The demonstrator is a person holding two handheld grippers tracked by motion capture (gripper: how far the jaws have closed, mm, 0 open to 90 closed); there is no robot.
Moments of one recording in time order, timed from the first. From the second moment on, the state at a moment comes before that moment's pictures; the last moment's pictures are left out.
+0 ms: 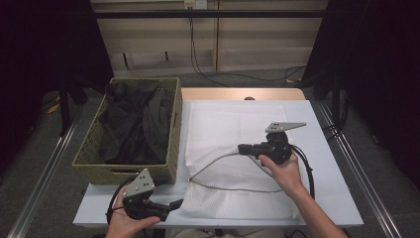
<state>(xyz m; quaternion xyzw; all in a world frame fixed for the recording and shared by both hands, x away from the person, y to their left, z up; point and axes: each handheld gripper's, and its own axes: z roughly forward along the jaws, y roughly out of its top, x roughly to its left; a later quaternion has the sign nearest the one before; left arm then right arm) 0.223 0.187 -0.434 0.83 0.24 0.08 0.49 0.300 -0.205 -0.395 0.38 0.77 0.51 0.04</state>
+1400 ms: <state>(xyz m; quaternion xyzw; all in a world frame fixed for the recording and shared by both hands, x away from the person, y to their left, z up) 0.266 0.222 -0.375 0.78 0.30 0.12 0.53 0.308 -0.203 -0.367 0.35 0.75 0.55 0.05</state>
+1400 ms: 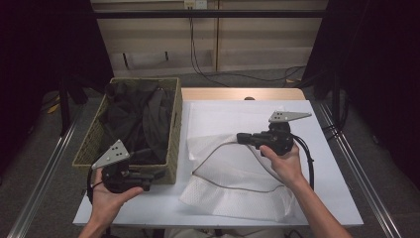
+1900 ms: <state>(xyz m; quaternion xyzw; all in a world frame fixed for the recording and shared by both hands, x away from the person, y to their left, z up) 0.351 0.243 -0.354 0.78 0.36 0.17 0.48 0.309 -0.203 -0.370 0.35 0.76 0.55 0.05</state>
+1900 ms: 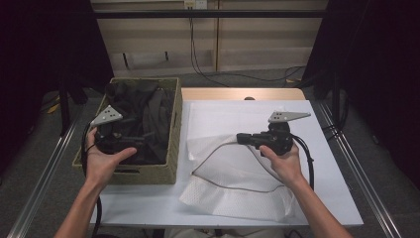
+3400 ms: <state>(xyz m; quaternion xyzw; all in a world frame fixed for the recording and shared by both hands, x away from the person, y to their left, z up) 0.463 0.252 -0.432 0.85 0.46 0.17 0.19 0.310 -0.199 -0.377 0.35 0.77 0.52 0.05</state>
